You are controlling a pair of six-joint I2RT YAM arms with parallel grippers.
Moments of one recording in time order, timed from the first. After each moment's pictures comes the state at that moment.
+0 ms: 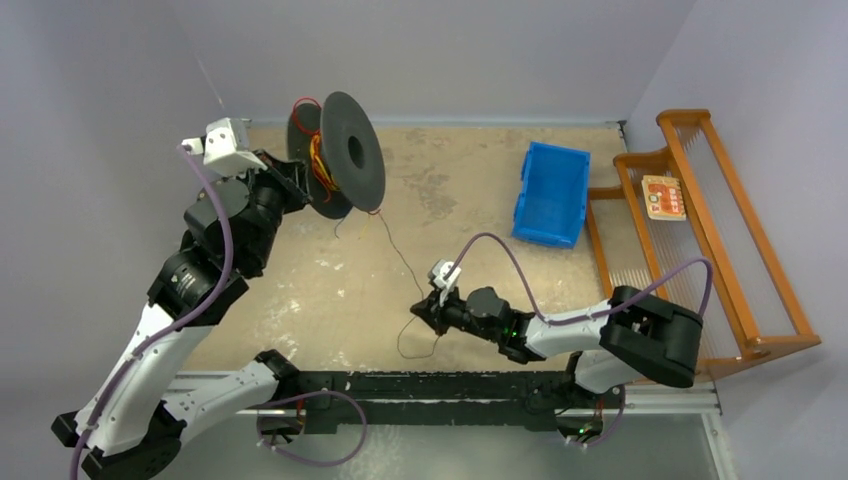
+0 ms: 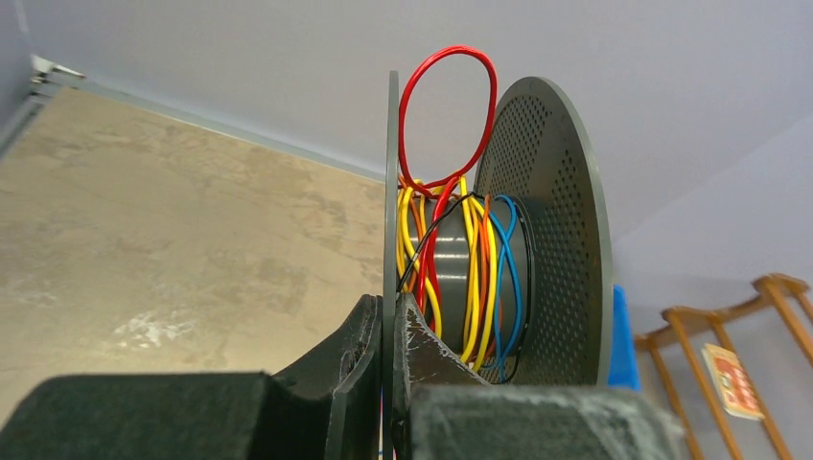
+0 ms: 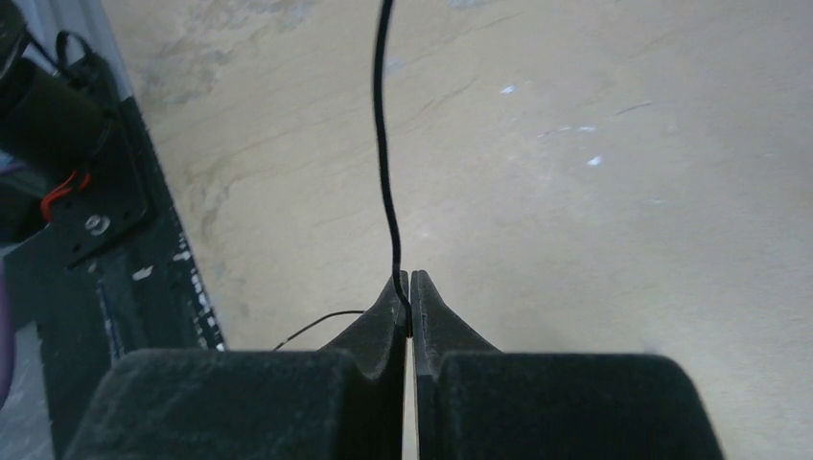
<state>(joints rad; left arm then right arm) -0.65 0.87 1.36 -0.54 -0.57 -0.51 1.09 1.41 0.33 0.84 0.05 0.26</state>
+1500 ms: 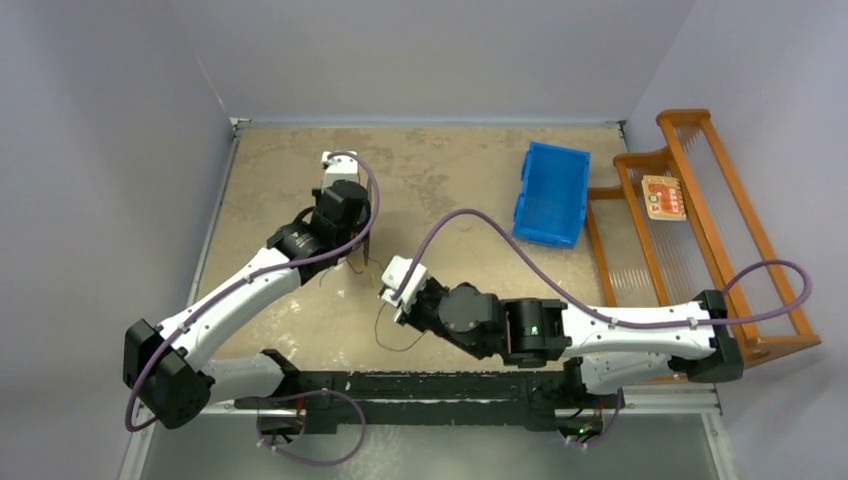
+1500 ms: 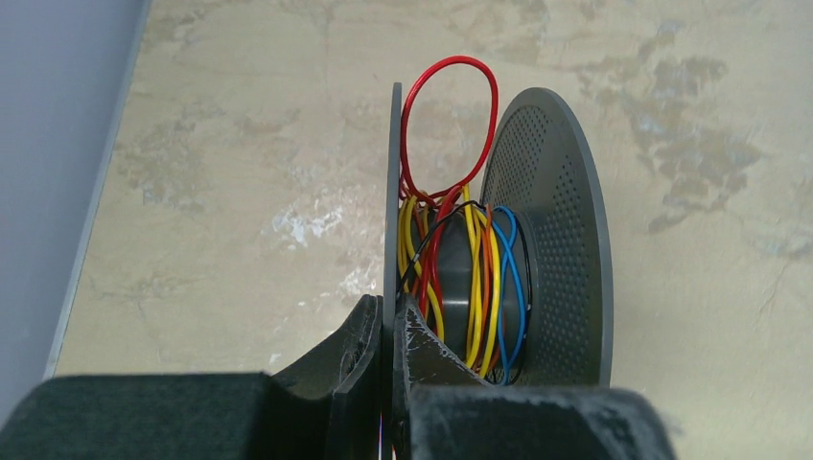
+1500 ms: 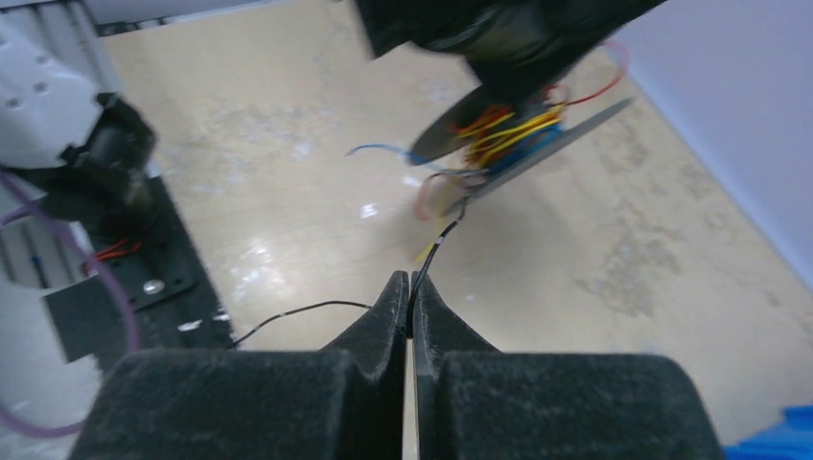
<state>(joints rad) -0.65 1.20 1.05 -0.42 -0.73 -0.29 1.54 1.20 1.12 -0.19 0.59 -0.07</state>
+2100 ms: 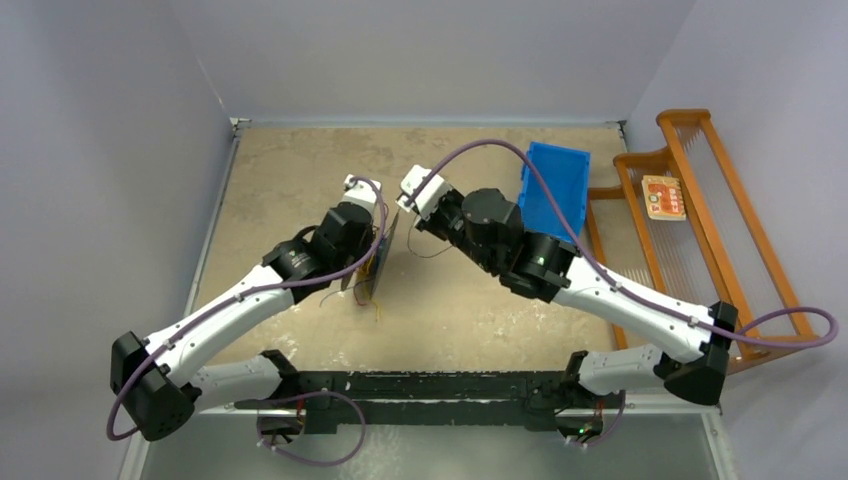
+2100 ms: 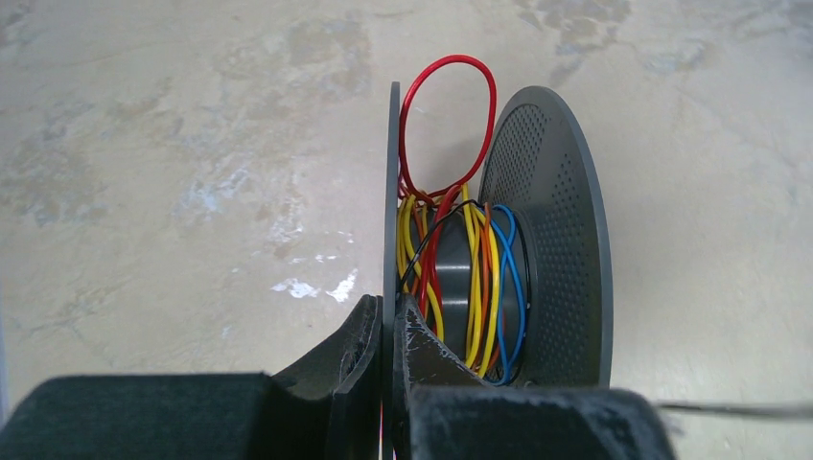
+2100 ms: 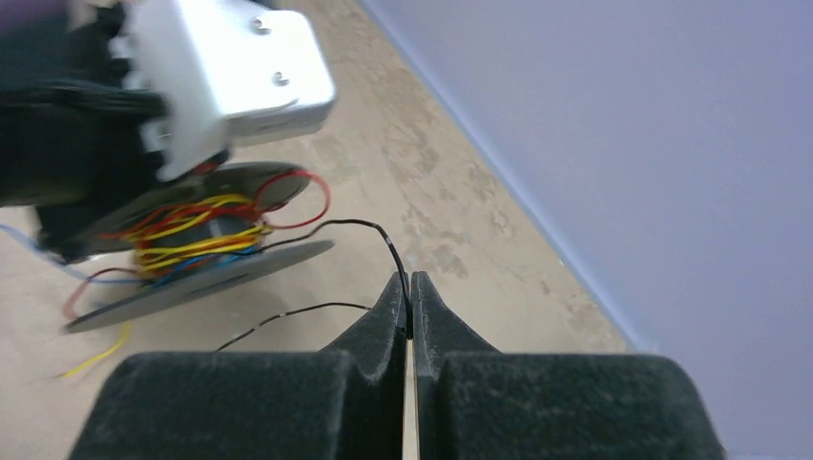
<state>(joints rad) -0.75 1.11 0.97 -0.52 -0.53 -0.22 1.09 1.24 1.29 -0.23 0.41 -0.41</state>
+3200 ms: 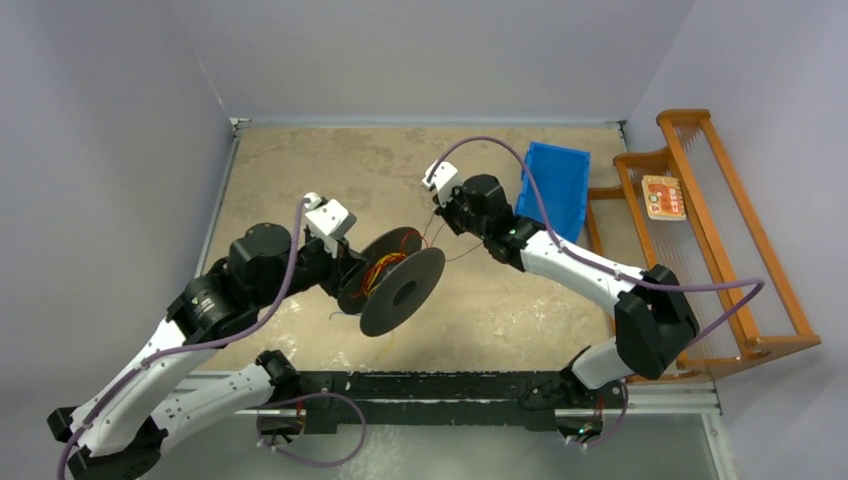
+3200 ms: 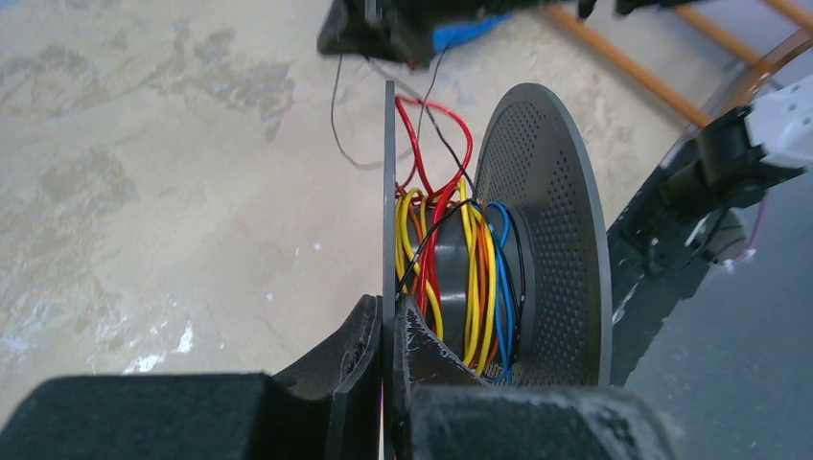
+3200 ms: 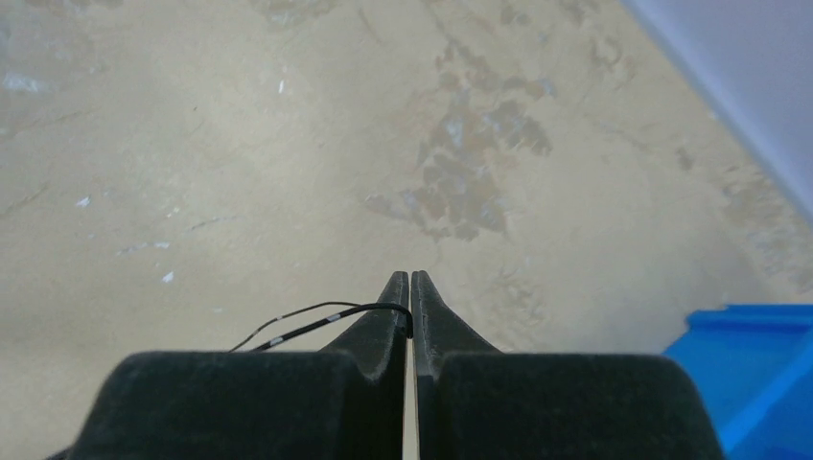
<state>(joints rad) -0.81 0.74 1.07 -0.72 0.05 -0.14 0.69 1.49 1.06 -0.02 0.08 -0.29</state>
